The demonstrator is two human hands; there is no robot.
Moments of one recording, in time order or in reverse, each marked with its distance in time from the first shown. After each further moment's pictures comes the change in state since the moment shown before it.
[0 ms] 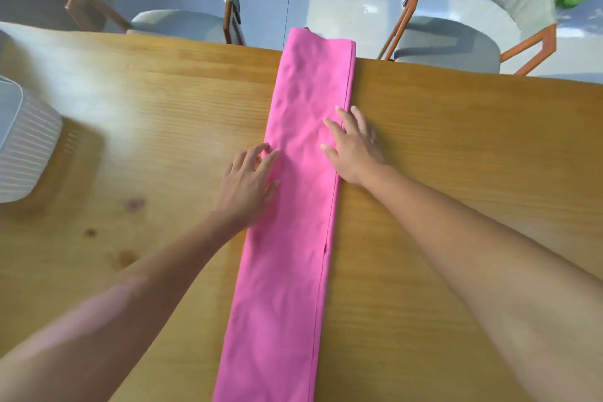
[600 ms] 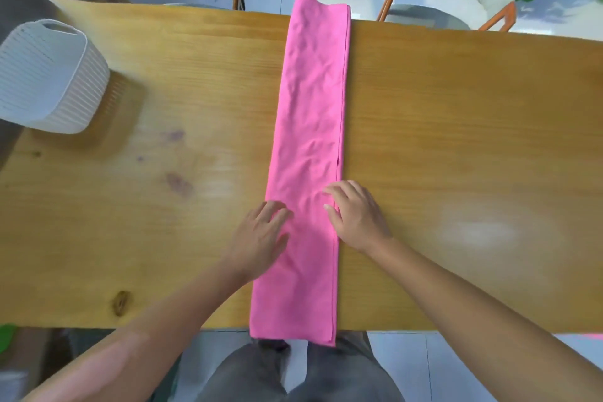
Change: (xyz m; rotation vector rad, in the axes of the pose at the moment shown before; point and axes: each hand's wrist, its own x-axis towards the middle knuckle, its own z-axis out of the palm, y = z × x) left_hand -0.251 0.035 0.003 -0.097 -0.070 0.227; right_hand -0.287 -0.104 0.052 0.187 0.164 -0.111
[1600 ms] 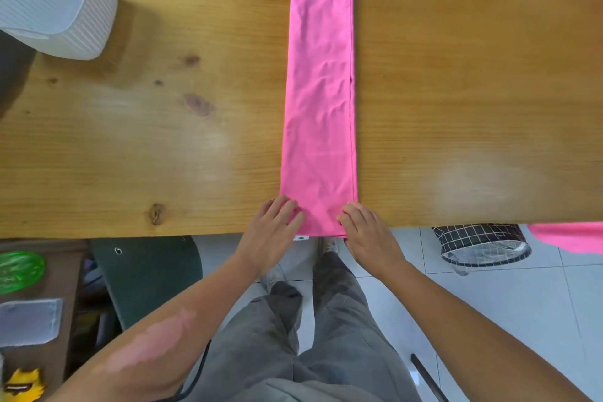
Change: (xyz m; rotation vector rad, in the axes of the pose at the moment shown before) left_hand -0.160 0.009 0.065 0.232 0.043 0.268; right_hand -0.204 -0.066 0.091 -0.388 0.008 -0.153
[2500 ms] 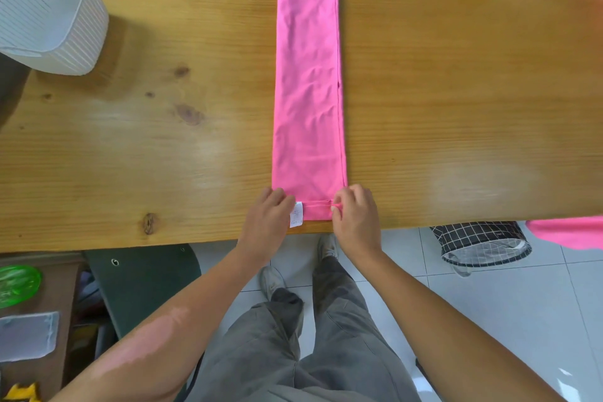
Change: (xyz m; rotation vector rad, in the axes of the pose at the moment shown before) left_hand 0.034 0.005 -0.017 -0.243 0.174 -0.208; right_hand 0.044 -0.015 -0.022 0.389 0.185 0.530
